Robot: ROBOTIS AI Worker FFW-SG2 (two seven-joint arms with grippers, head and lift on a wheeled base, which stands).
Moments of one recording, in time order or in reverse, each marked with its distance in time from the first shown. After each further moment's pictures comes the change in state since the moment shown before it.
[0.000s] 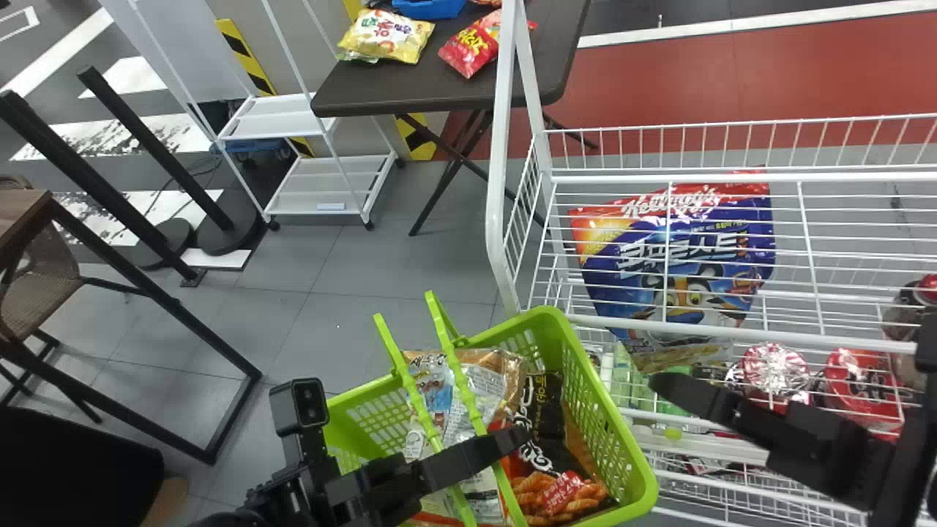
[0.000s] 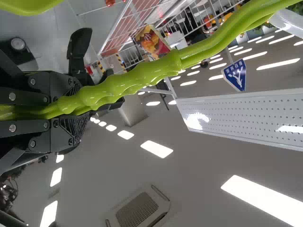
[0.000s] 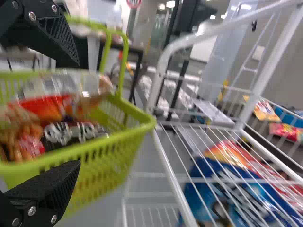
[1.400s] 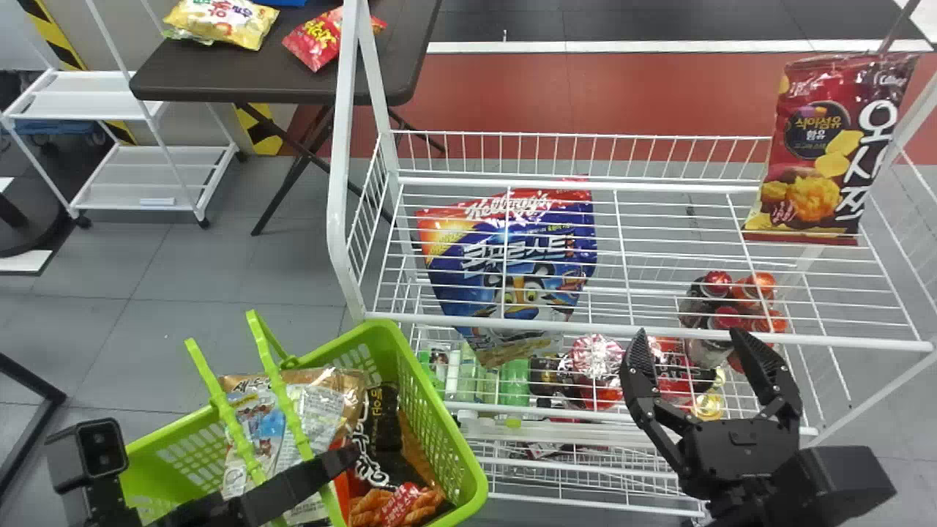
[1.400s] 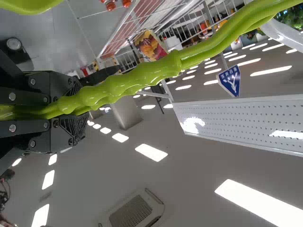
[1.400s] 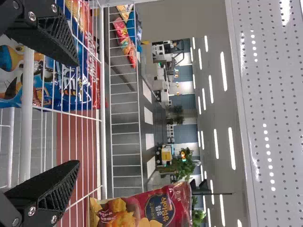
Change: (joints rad) left arm 0.040 -0.015 0.026 -0.008 0.003 0.000 0.005; right arm 0.266 -0.021 0.167 0.258 0.892 -1.456 -0.131
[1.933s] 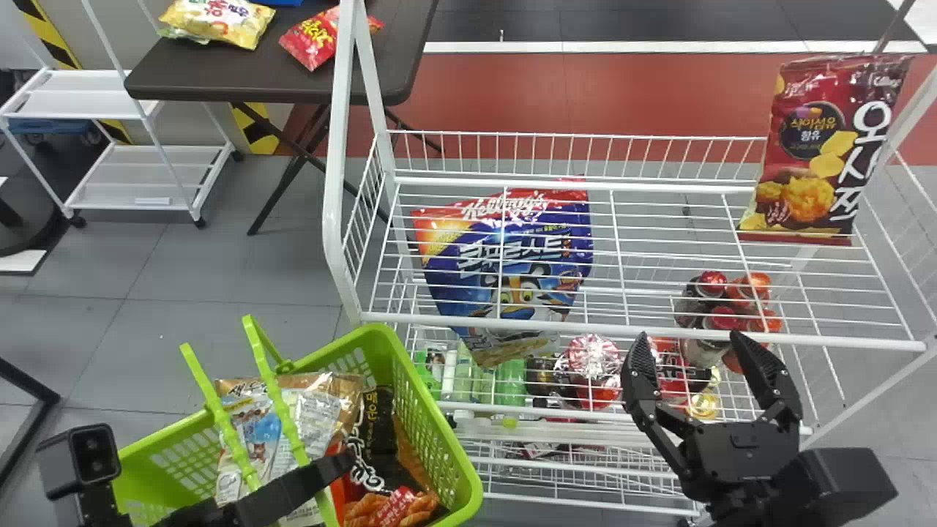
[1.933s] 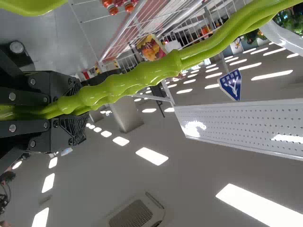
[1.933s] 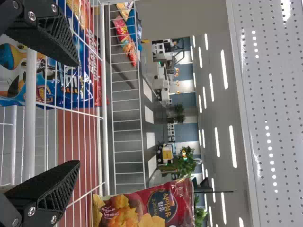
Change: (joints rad) left arm 0.009 -0.001 0.002 -0.004 -0.005 0.000 0.009; right arm 0.002 -0.010 -0.003 0.001 -0.025 0.009 0.000
